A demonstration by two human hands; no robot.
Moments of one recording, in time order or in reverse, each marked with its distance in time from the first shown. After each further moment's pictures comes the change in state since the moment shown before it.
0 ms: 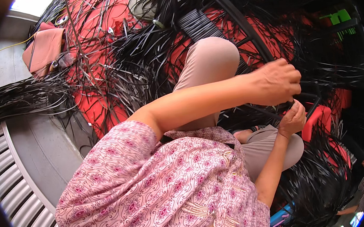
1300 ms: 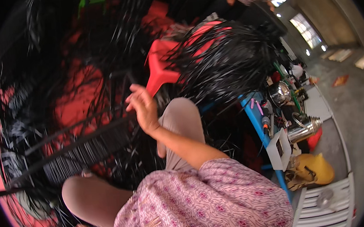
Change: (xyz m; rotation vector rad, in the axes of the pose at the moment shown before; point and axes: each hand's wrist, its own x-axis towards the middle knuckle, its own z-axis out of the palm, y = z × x) left_hand -0.561 -0.244 -0.094 0.598 -0.296 -1.707; right_hand 0.035 -0.020 -0.017 1.060 0.381 0.737
